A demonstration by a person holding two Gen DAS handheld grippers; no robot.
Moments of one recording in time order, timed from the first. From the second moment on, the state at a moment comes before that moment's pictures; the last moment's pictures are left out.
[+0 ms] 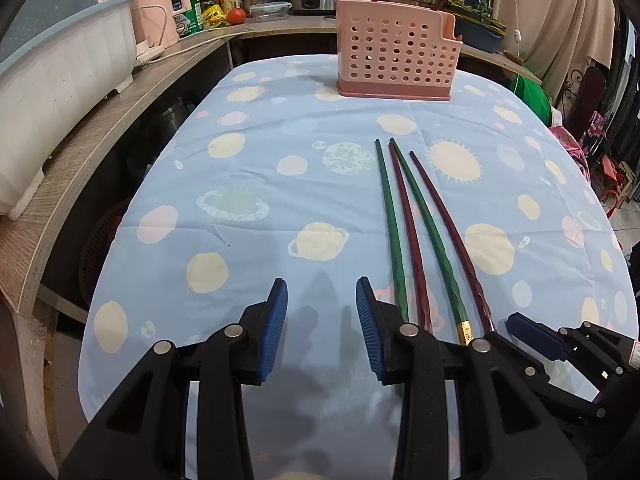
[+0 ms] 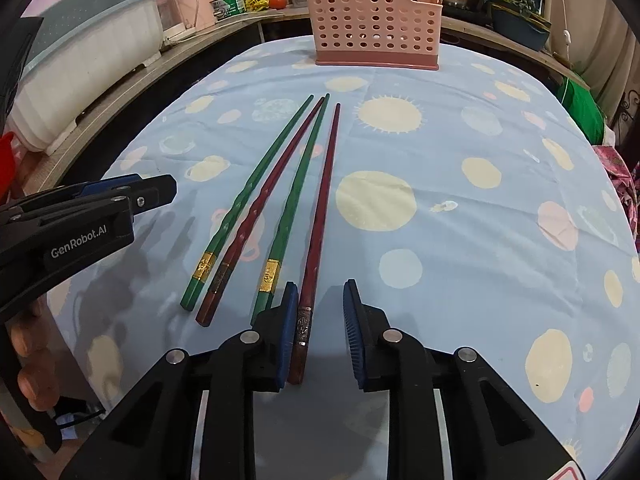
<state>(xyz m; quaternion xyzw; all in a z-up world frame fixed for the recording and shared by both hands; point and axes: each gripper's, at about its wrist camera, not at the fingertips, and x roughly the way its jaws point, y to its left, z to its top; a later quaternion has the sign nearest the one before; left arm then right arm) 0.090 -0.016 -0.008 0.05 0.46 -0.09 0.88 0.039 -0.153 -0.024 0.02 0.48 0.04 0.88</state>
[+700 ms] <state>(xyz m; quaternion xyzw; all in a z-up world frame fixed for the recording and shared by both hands) 0.077 -0.033 -0.021 0.05 0.48 -0.13 0.87 0.034 -0.174 -0.025 0.04 0.47 0.02 0.88</state>
